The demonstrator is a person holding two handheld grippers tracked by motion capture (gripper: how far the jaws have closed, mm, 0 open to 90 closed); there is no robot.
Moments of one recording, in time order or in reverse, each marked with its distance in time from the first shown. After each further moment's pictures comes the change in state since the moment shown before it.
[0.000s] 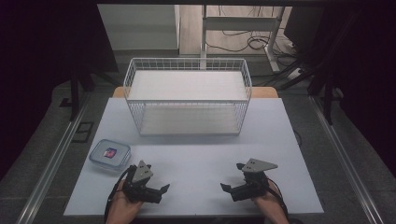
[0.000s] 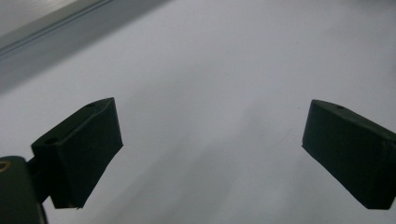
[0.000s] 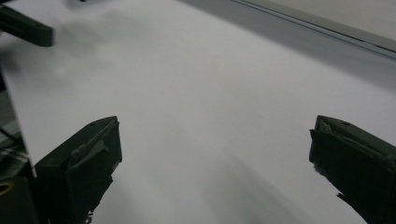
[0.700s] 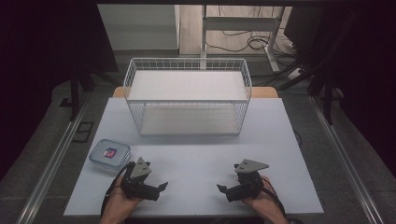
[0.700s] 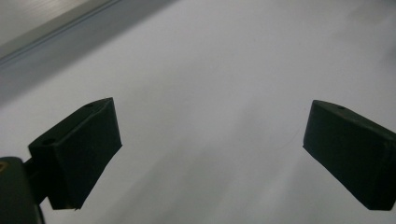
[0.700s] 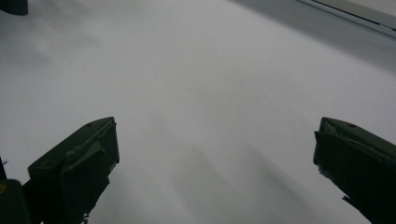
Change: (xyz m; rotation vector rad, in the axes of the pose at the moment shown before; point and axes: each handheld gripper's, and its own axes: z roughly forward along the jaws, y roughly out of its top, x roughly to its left) left arm 0.010 0.005 0.000 0.014 -0.027 0.023; right arm 0.005 -0.002 0.016 0.067 -0.045 -0.020
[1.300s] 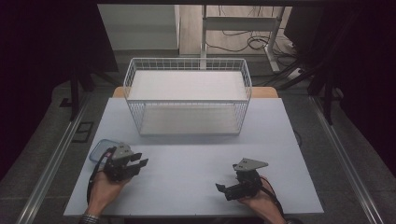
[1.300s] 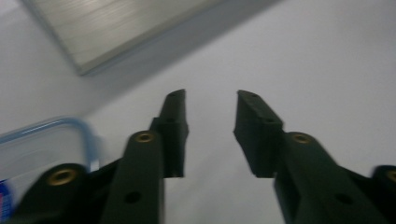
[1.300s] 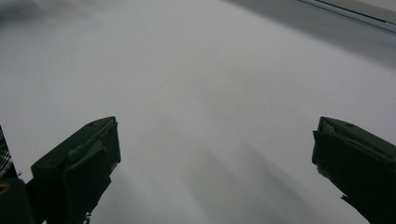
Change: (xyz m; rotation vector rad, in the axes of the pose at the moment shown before) left arm 0.066 0.011 -0.028 -0.002 0.089 -0.108; right arm 0.002 0.005 0.001 0.008 0.017 0.038
